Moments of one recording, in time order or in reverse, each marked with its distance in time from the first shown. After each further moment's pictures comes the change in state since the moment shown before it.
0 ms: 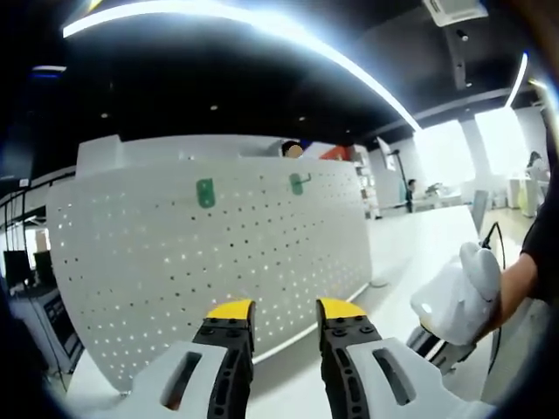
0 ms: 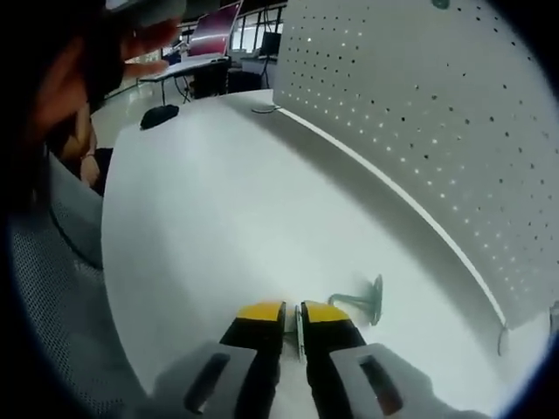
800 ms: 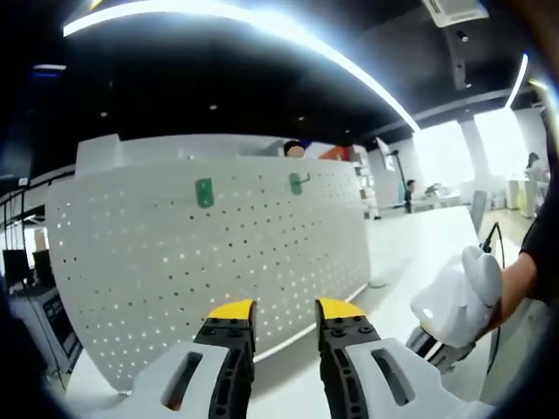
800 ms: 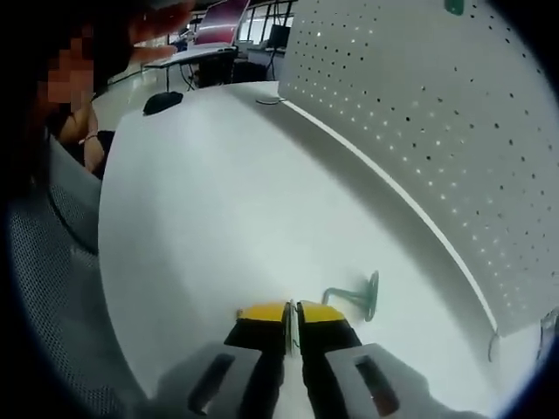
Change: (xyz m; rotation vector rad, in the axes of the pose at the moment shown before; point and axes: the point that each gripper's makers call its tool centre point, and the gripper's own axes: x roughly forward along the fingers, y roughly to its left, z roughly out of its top) left arm -0.001 -0.001 0.001 -0.005 0.000 -0.005; right arm -0.002 -0.003 -0.006 -0.055 0.032 -0.018
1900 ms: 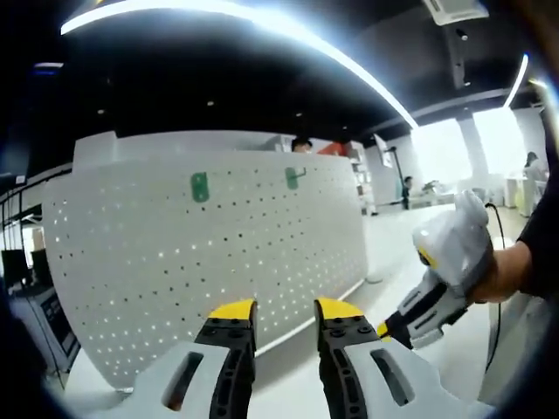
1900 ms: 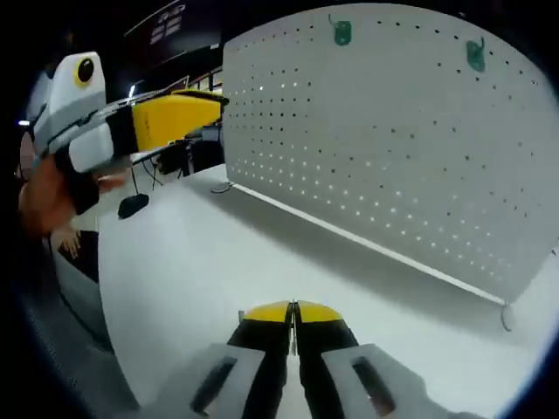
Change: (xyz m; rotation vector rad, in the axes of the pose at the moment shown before) left arm 0.002 -0.006 -0.007 0.001 0.024 -0.018; right arm -0.042 -0.051 0.056 0.336 -0.403 -0.100
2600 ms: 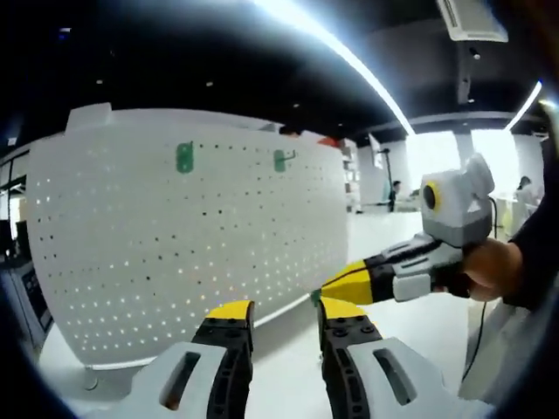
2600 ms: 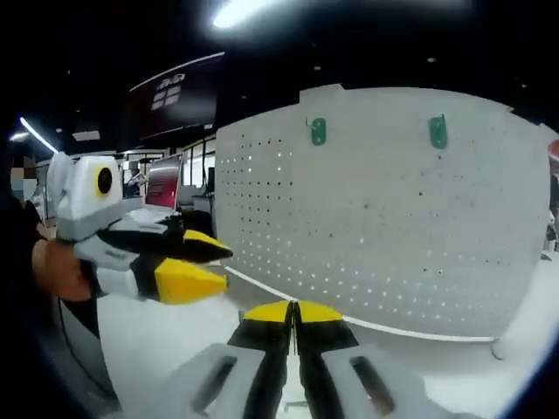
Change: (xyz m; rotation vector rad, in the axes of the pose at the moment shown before) left arm 0.008 -0.025 -0.023 -0.114 0.064 -0.099; right arm -0.030 -0.008 0.073 0.025 -0.342 -0.037
